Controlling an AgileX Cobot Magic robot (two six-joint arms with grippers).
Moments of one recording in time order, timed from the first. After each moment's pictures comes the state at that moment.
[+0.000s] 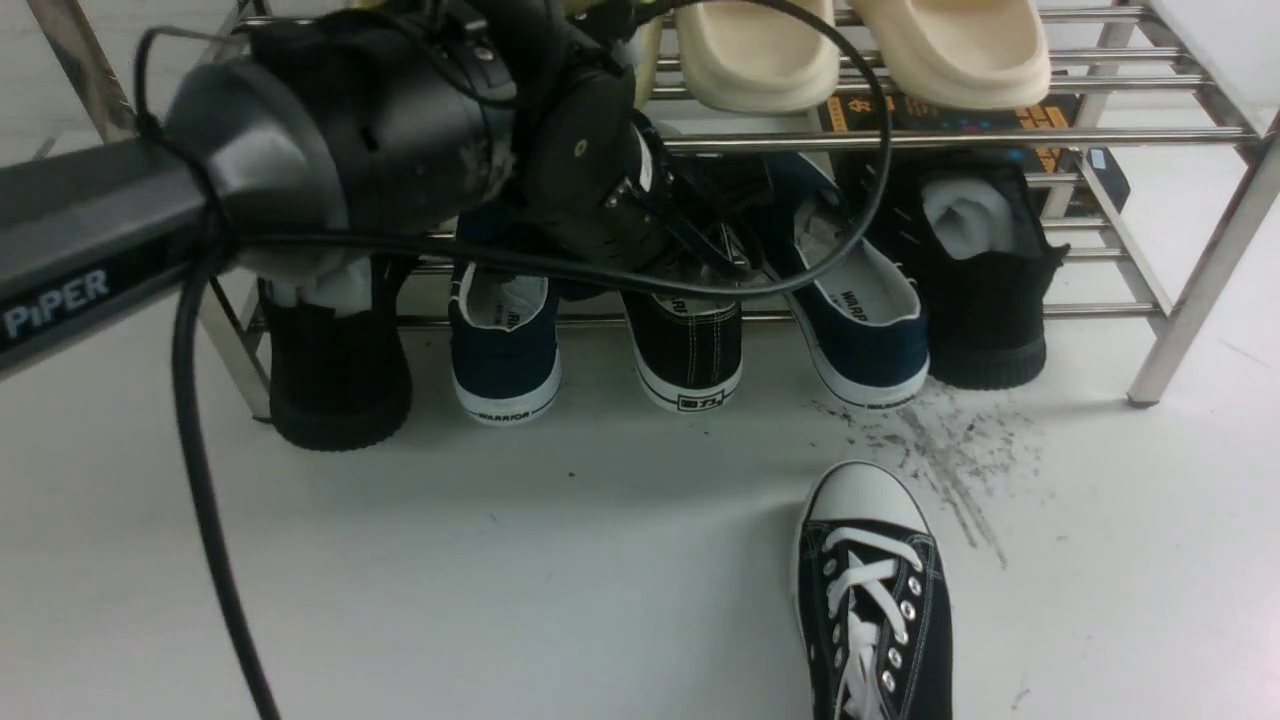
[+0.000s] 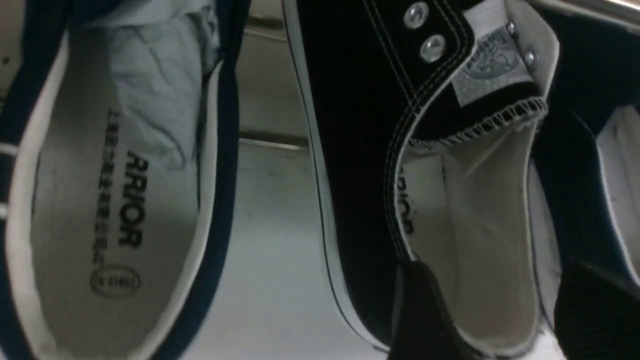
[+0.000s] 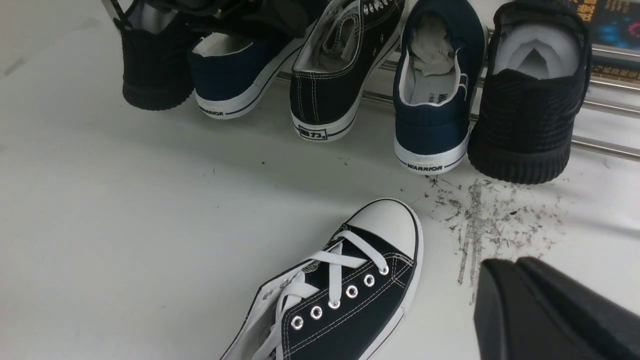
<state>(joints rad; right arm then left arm) 0.97 0.42 -0.70 -0.45 0.85 0.67 -0.69 1.77 -1.51 0.32 0.66 -0.95</state>
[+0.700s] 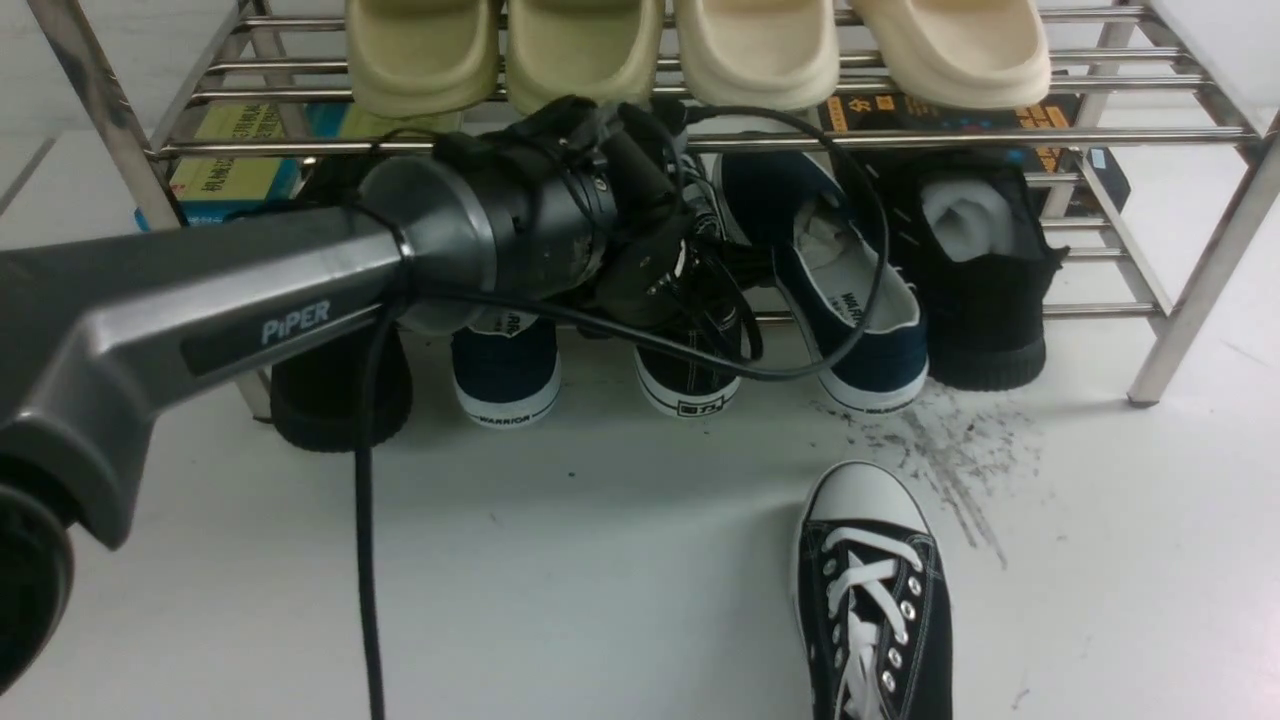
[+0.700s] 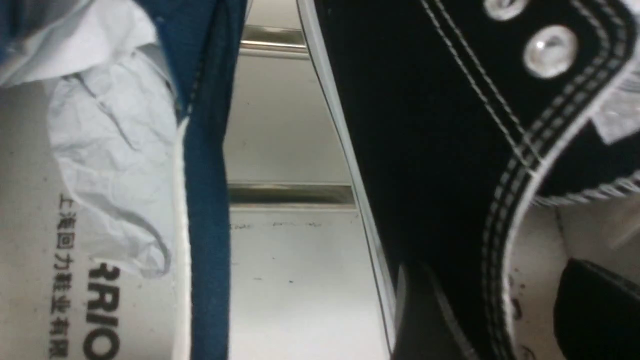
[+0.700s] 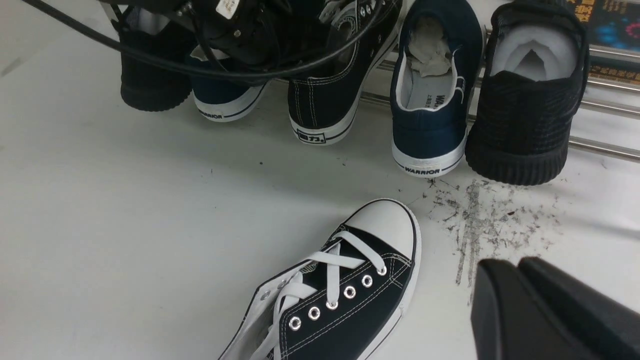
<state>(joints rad) 0.97 0.42 -0.70 -0.46 0.85 0.67 -0.69 1.93 -1.51 0.47 0.55 -0.97</state>
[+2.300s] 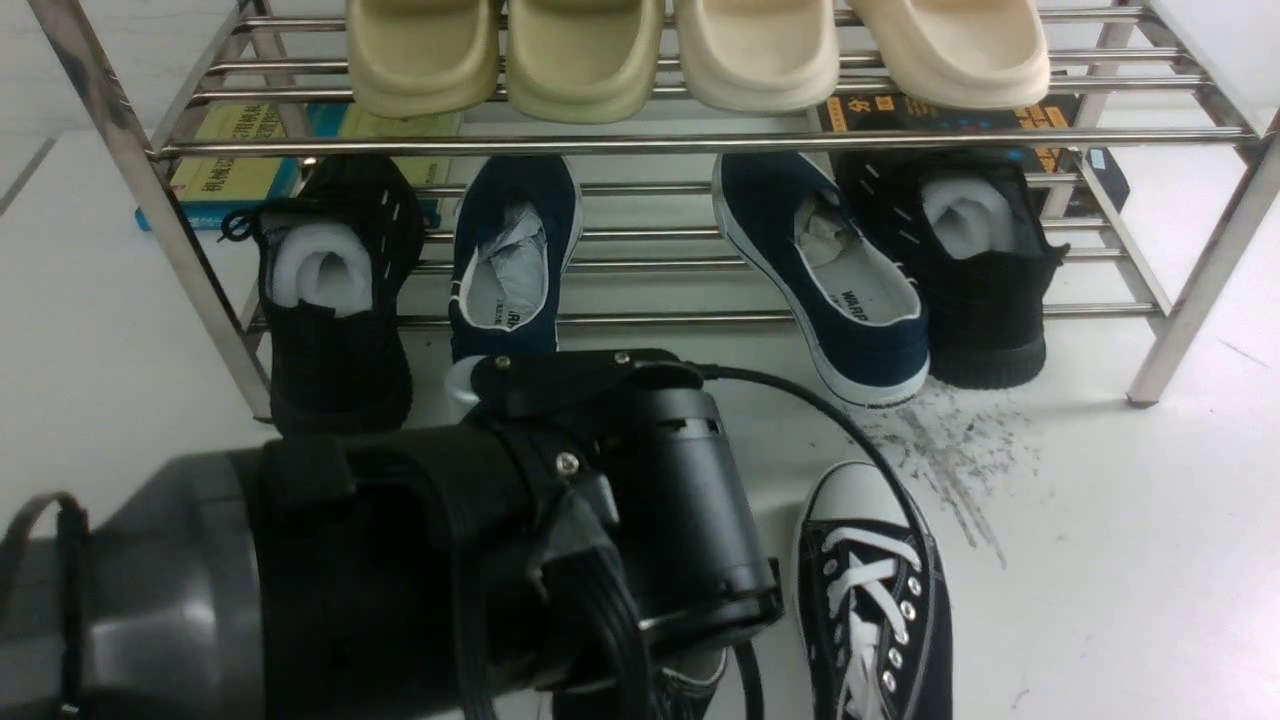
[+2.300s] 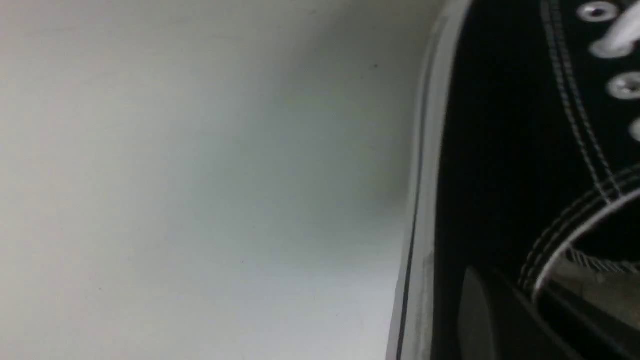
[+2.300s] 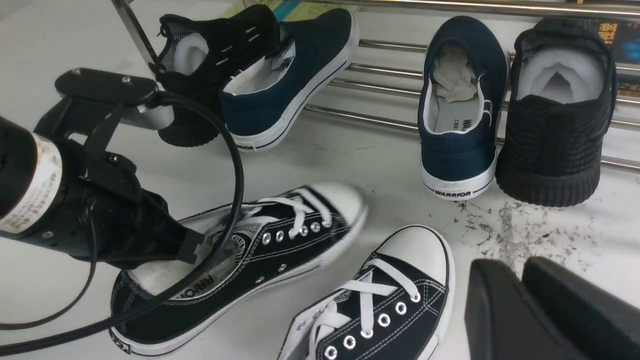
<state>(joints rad) 0.97 0.42 -0.70 -0.45 0.78 0.73 -1.13 1.55 -1.13 0.50 1.08 -1.37</state>
